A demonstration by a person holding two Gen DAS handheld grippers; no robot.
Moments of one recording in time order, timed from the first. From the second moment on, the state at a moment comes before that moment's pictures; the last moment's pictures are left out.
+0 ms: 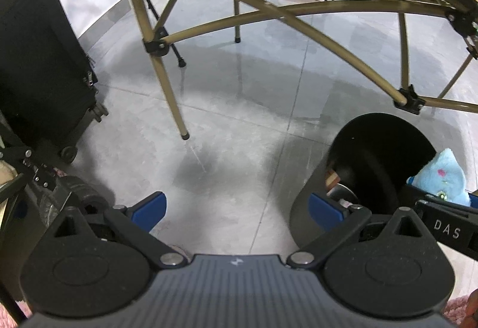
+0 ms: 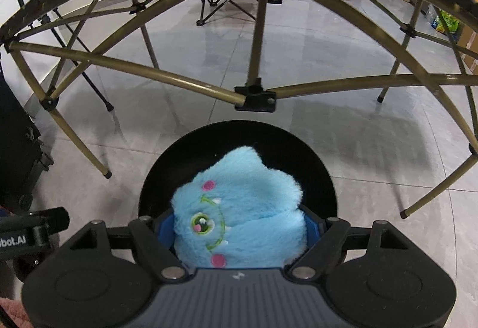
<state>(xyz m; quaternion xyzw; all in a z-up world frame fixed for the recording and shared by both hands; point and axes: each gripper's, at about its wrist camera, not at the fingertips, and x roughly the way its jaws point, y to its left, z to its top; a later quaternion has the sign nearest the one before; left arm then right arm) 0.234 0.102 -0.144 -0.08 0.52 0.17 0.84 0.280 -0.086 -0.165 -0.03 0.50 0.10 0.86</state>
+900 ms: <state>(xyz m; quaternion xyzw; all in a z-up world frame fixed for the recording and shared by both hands) 0.229 0.109 -0.145 -0.08 0.52 0.17 0.83 0.289 -0.078 -0.170 -0.02 0.49 0.11 0.86</state>
